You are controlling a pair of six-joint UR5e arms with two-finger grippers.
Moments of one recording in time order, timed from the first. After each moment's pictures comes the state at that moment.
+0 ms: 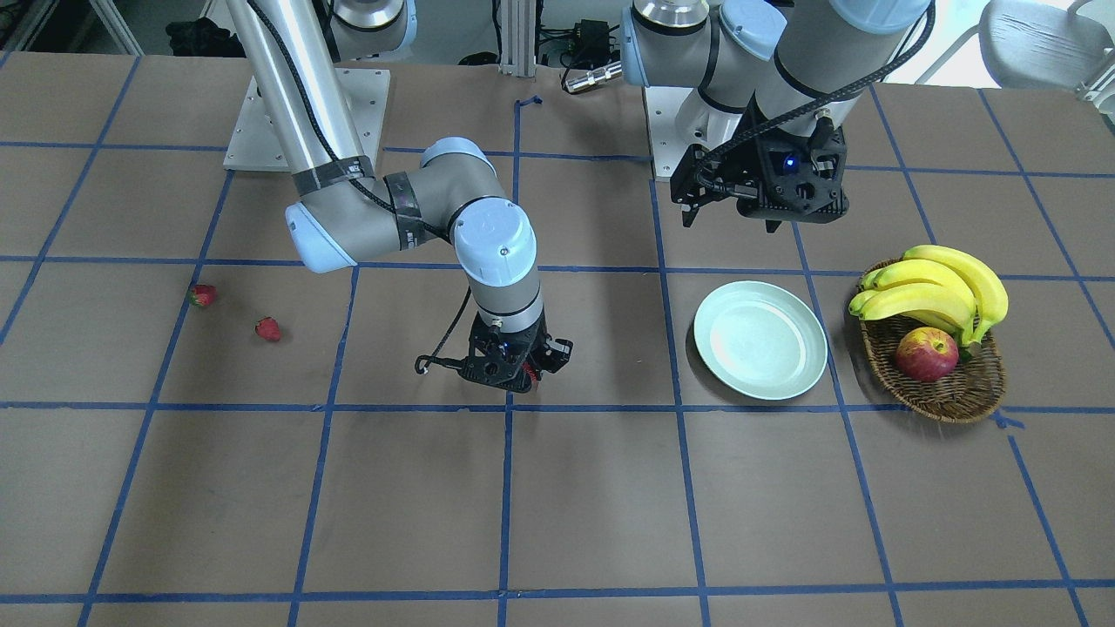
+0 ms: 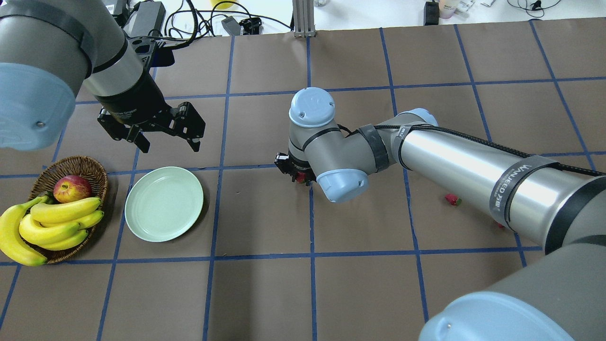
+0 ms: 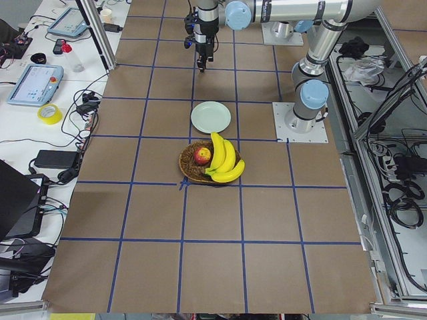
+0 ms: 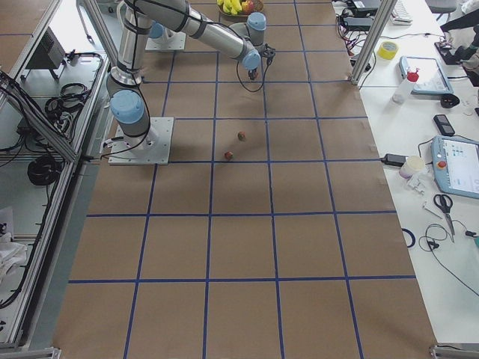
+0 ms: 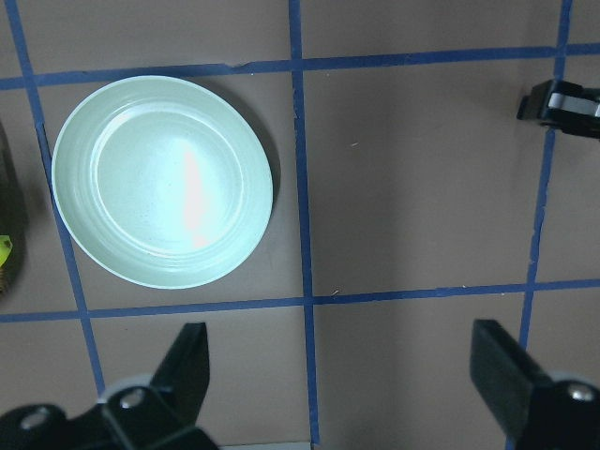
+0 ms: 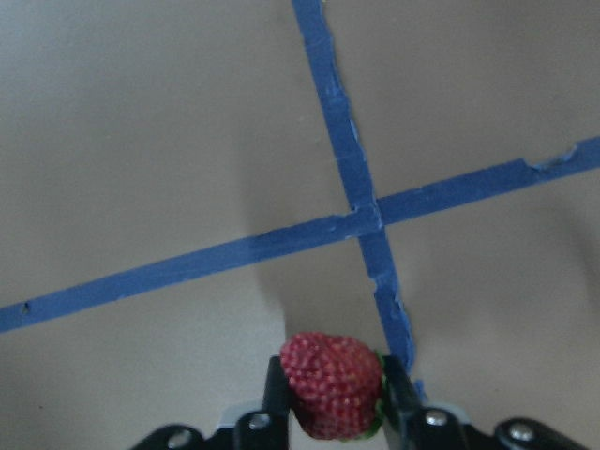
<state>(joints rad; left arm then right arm) -1.57 -1.53 -1.68 -1.57 1.55 0.03 1.98 -1.06 1.77 -2.34 -1.46 0.70</state>
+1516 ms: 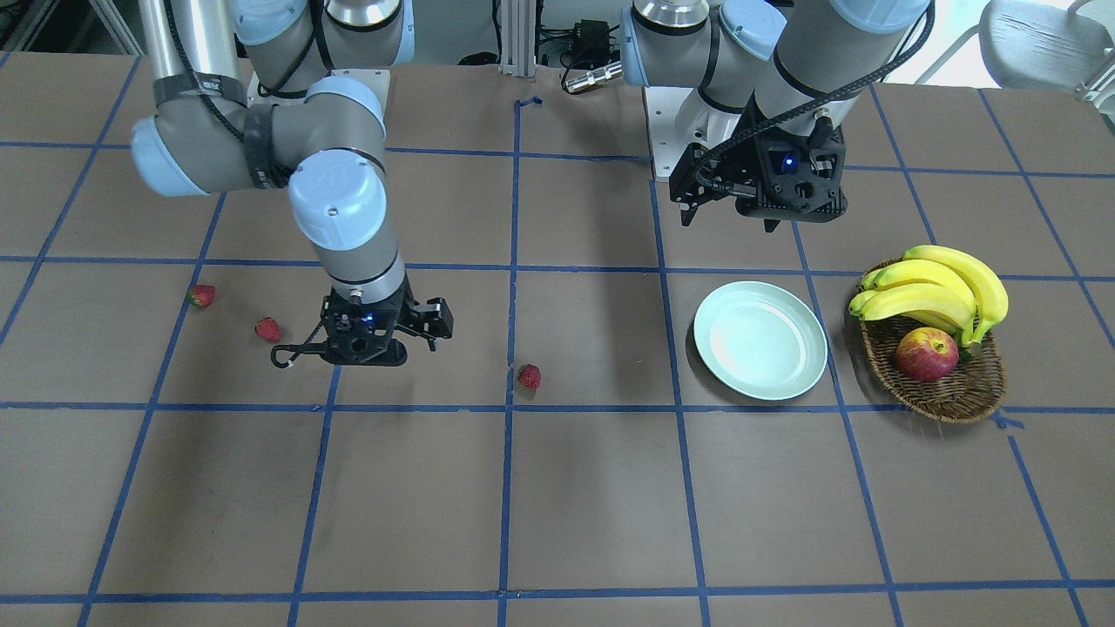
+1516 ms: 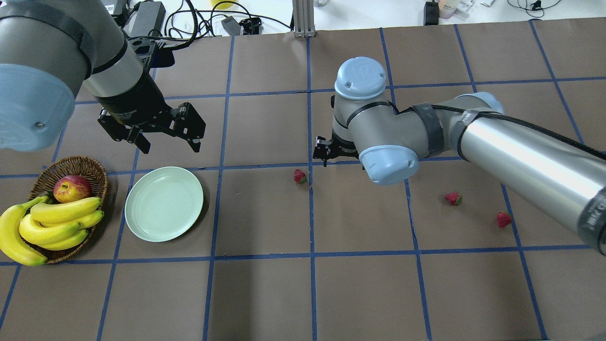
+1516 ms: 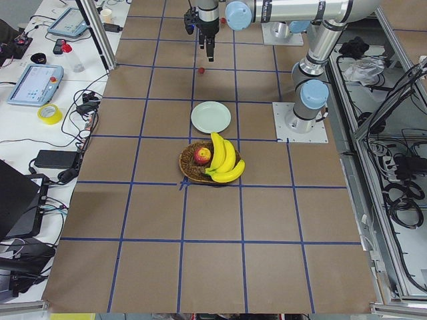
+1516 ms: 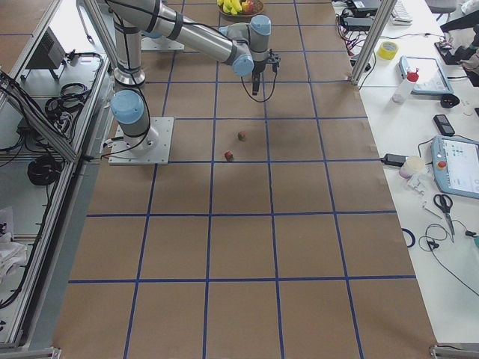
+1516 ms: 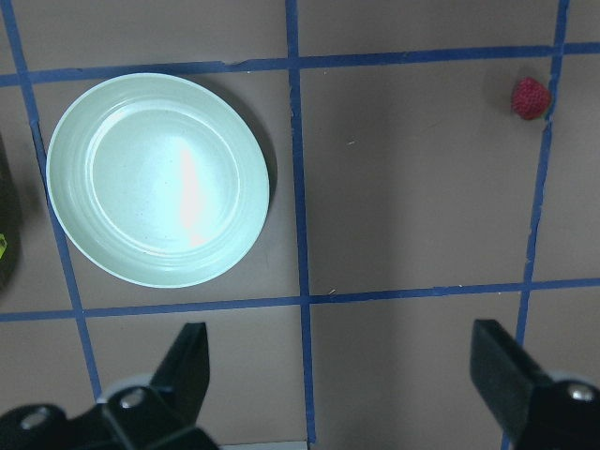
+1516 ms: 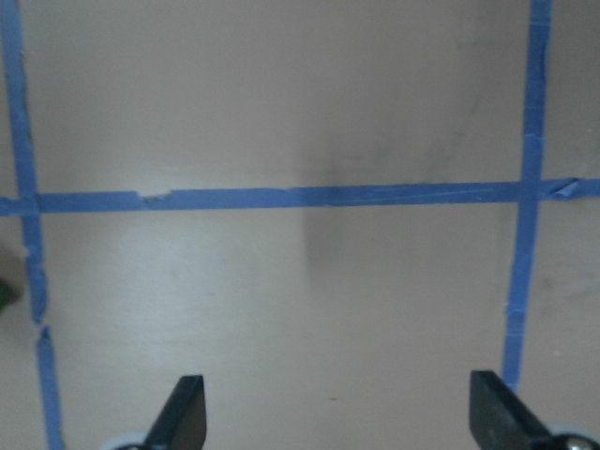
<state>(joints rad) -1.57 -1.53 -1.69 -1.57 1.54 0.03 1.71 -1.32 1.94 -2.17 -1.56 0.13</state>
